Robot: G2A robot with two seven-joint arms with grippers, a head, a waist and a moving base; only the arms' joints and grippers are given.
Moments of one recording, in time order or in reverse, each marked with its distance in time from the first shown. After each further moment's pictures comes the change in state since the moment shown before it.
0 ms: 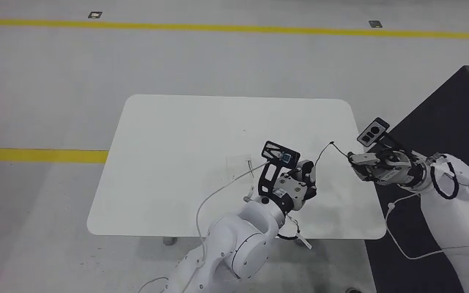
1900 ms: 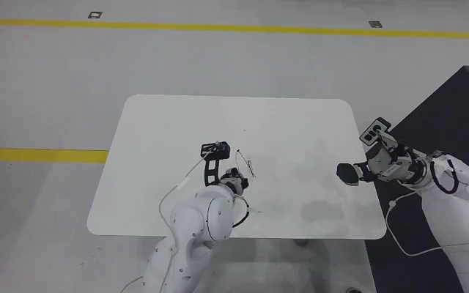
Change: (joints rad) left arm -0.009 0.012 -0.219 0.026 0.262 0.370 -0.593; right arm 0.015 -0.007 0.011 0.055 0.009 0.031 -0.018
